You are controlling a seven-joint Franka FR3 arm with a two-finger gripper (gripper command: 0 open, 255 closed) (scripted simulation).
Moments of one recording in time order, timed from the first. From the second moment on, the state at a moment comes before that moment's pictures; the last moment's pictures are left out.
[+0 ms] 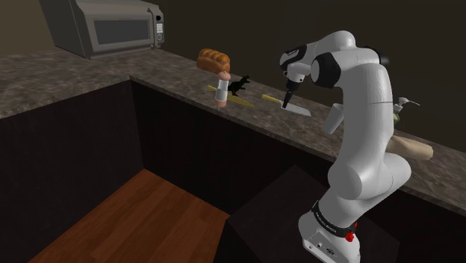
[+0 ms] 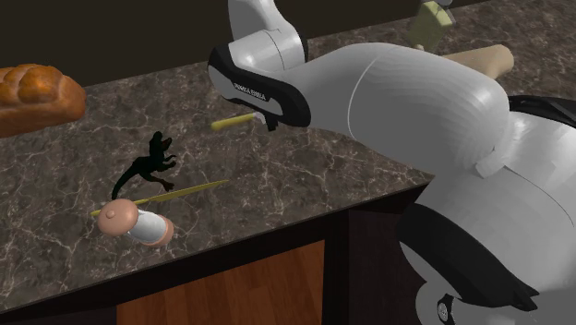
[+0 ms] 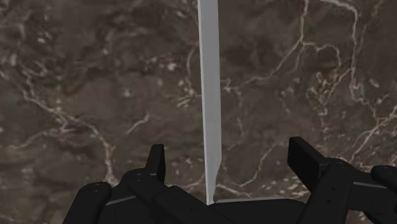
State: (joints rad) arm -0.38 0.64 -0.46 -1.45 0.32 1.94 -1.28
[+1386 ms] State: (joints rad) arm -0.38 0.62 -0.47 -1.41 0.30 1.88 -1.27
